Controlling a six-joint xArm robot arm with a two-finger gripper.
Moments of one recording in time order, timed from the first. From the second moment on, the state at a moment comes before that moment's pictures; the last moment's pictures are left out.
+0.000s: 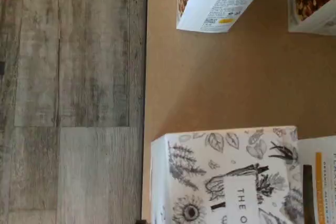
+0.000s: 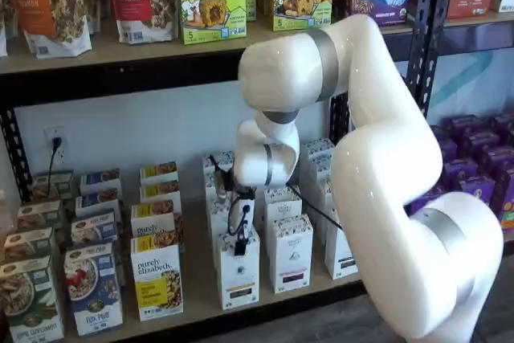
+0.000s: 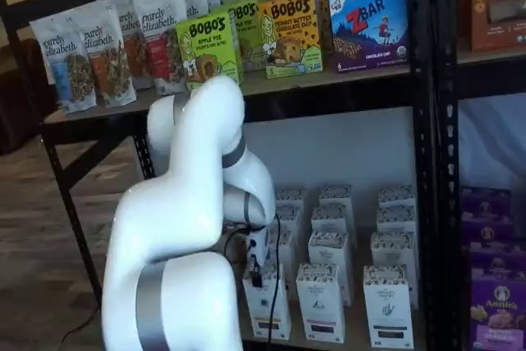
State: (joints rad) arm 0.26 1.01 -1.48 0.30 0.35 -1.57
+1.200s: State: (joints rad) arm 0.25 1.11 -1.63 0.13 0.45 -1.43
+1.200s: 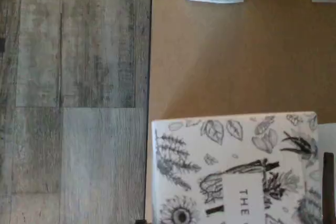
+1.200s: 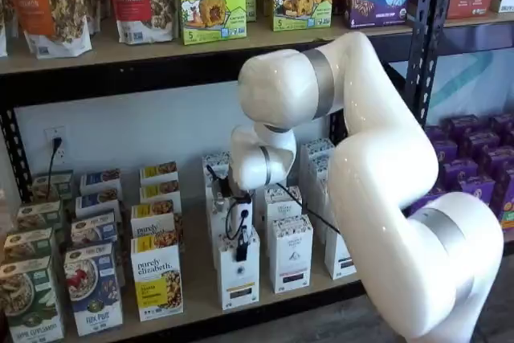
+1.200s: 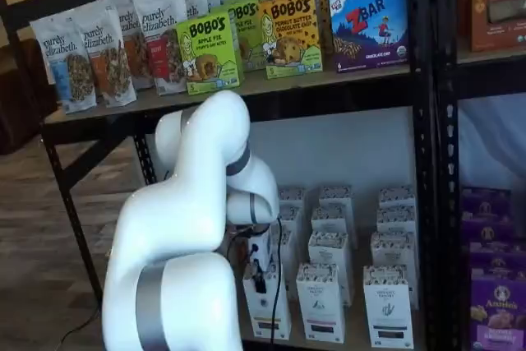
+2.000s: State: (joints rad) arm 0.25 1.16 -1.67 0.11 0.45 -1.41
